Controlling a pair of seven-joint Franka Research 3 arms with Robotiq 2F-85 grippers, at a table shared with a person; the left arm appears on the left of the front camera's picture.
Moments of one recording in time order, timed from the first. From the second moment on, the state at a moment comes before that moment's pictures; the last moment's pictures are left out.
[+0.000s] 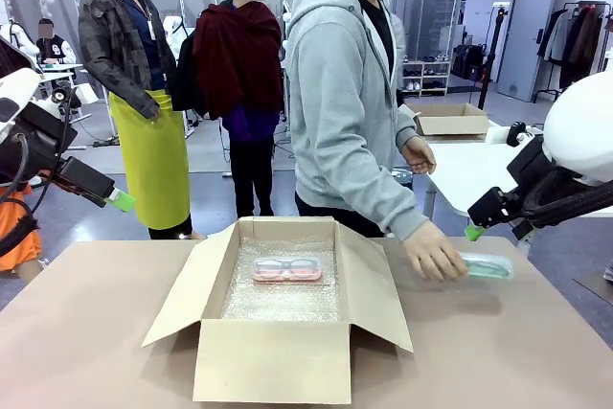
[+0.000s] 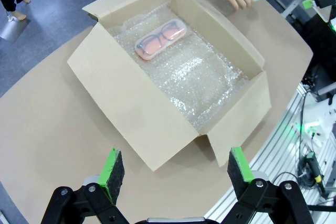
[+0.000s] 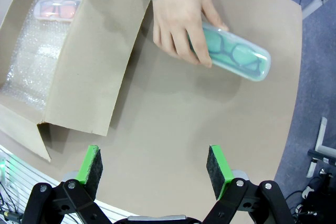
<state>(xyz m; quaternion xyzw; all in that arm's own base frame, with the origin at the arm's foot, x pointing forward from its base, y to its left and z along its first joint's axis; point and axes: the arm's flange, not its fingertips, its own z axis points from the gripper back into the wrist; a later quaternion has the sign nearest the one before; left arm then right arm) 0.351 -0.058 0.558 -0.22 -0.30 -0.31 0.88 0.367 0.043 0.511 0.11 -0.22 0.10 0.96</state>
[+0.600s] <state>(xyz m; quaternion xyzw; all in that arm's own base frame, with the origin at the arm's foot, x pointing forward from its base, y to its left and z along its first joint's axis) 0.351 -0.058 0.558 -0.22 -0.30 -0.31 0.88 0.367 0.043 0.511 0.11 -0.22 0.10 0.96</state>
